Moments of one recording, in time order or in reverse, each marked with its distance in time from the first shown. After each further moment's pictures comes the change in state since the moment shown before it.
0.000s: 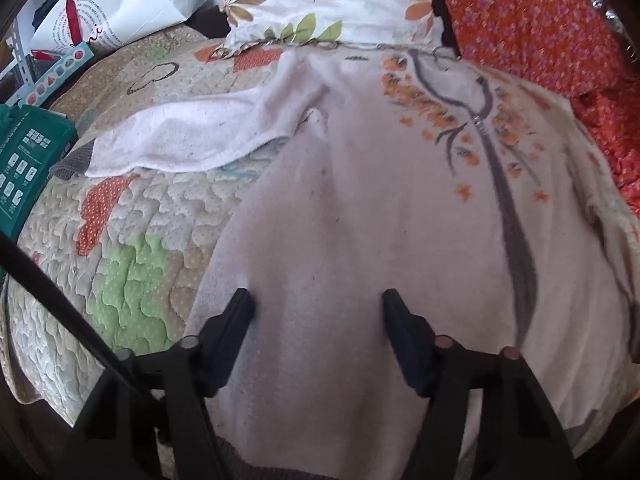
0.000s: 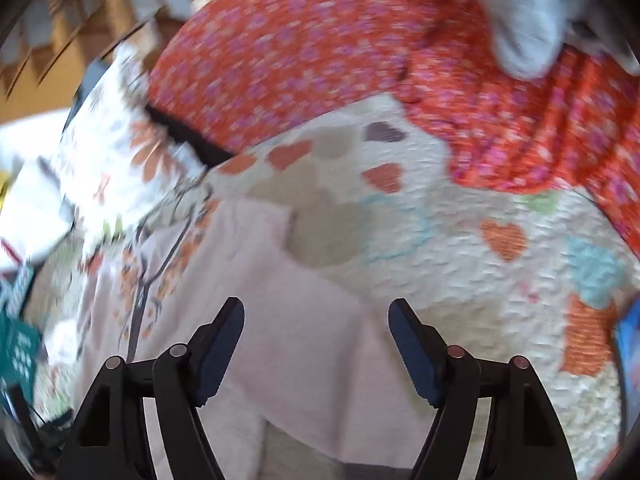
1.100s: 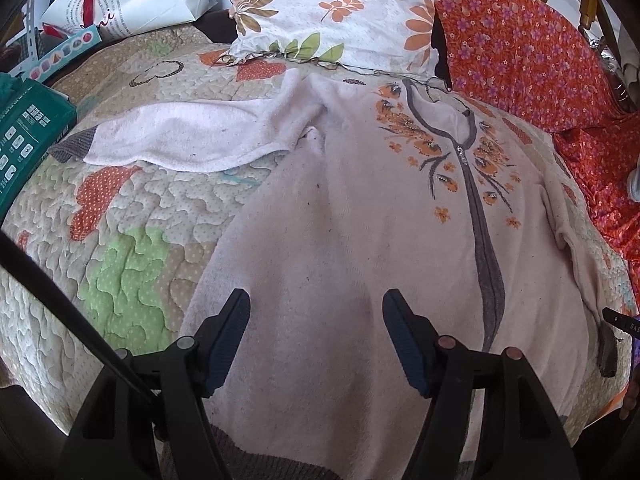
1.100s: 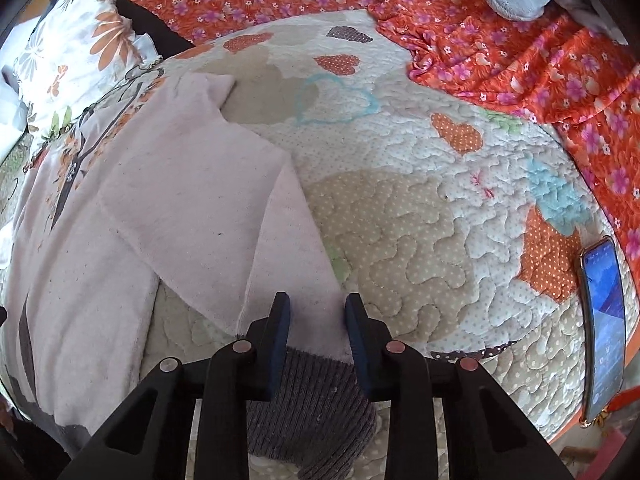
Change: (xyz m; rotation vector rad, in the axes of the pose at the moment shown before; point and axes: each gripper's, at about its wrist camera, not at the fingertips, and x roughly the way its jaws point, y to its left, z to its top) left arm -0.012 0.010 -0.007 -0.078 -0.052 -0.085; right arm 0.023 -0.016 -0.068 -0.166 0.276 -0.194
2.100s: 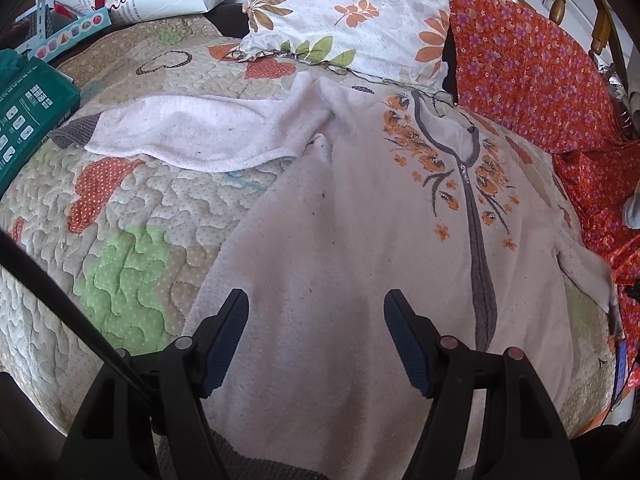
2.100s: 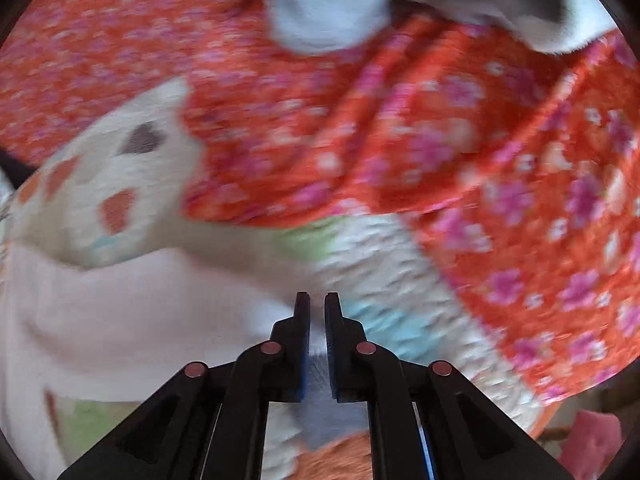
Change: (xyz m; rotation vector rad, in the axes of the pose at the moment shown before) left arm 0.000 0.010 0.006 -0.078 -0.002 -0.038; right arm -0.006 -0.174 0.132 0.267 -0.083 -0.359
